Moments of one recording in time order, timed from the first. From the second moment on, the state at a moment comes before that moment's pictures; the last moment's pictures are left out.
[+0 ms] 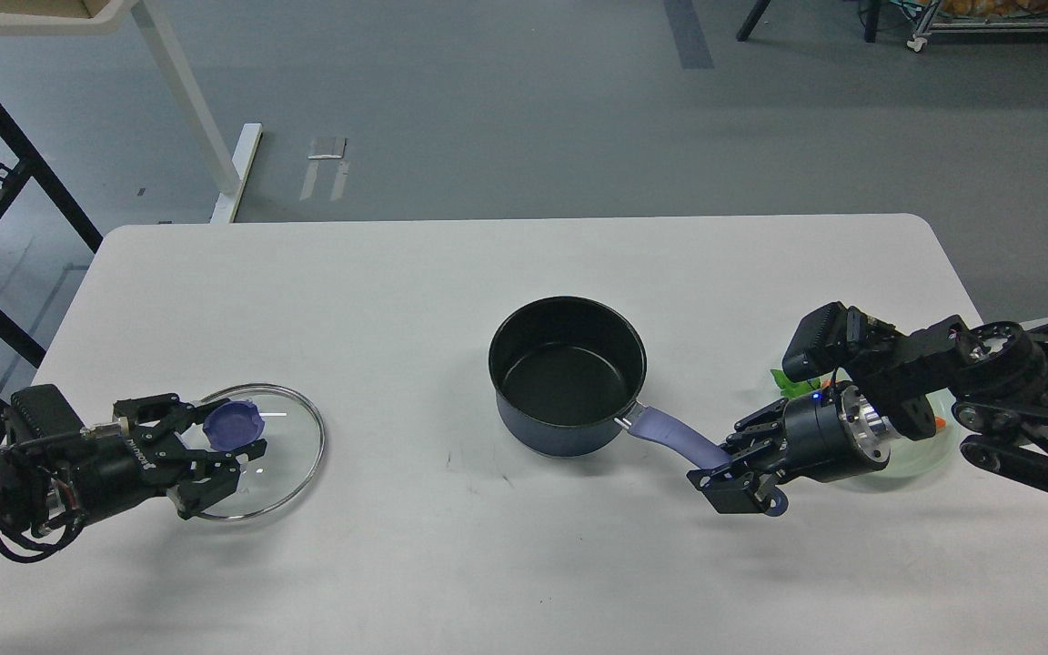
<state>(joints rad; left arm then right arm) -0.57 0.88 -0.07 -1.04 1.87 0.48 -0.49 1.05 -0.76 -0.06 1.43 -1.81 0.40 0.49</state>
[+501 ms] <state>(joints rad) -0.57 0.89 -0.07 -1.05 1.85 0.48 -0.49 1.05 -0.76 -0.06 1.43 -1.81 0.40 0.49</state>
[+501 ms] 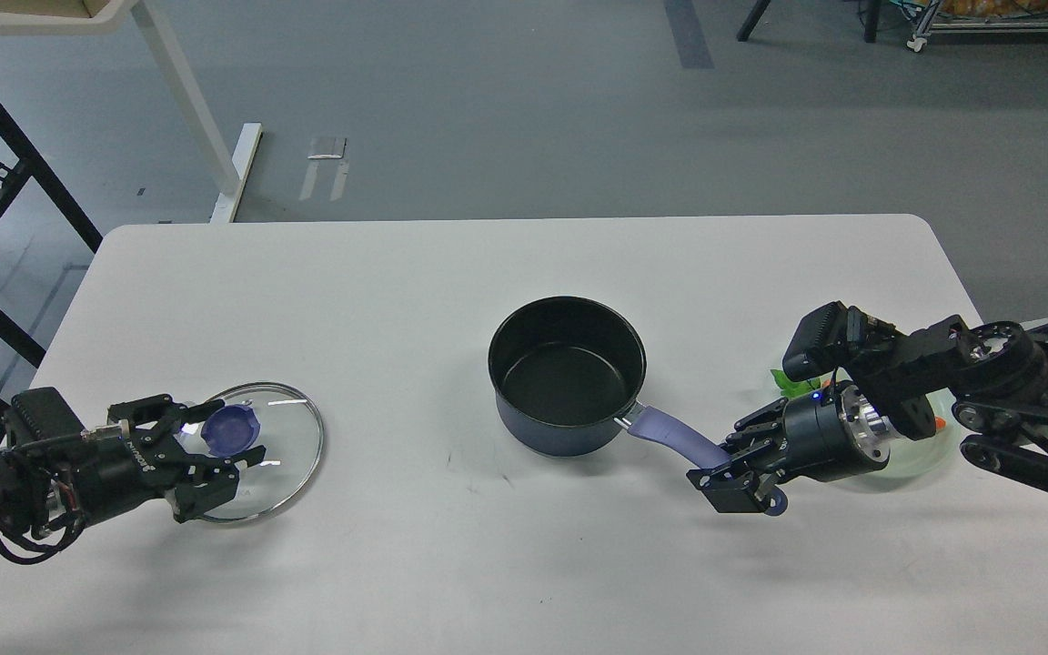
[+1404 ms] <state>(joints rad) -0.83 0.91 -0.22 -1.12 0.16 -0.14 -0.49 1.06 -0.77 -0.06 1.43 -1.81 0.40 0.49</state>
